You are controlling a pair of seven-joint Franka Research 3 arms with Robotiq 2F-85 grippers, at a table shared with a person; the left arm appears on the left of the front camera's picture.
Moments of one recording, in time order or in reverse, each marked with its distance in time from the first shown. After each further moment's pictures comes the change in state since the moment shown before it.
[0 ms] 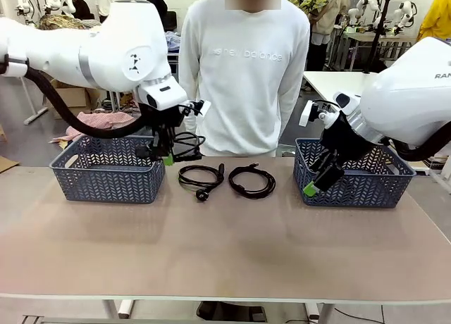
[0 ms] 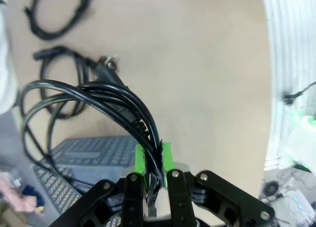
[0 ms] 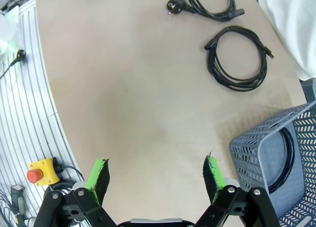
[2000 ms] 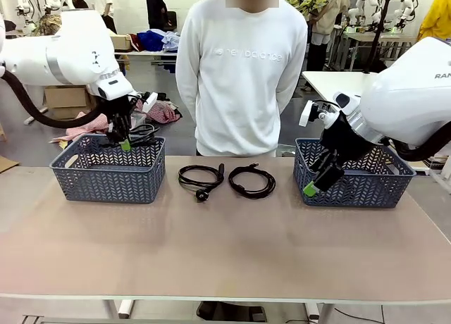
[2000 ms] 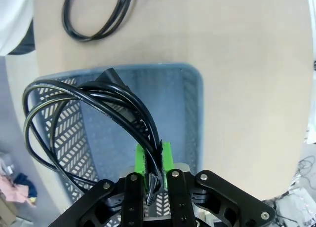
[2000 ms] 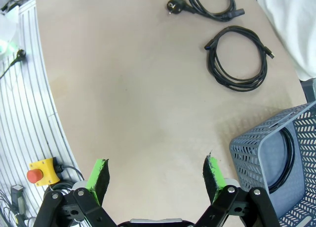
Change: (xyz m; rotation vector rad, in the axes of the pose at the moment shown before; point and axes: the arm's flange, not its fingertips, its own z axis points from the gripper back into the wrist) left arm -0.152 0.084 -0.027 0.007 0.002 0.042; right arm 0.000 0.000 0.000 0.000 0.000 0.000
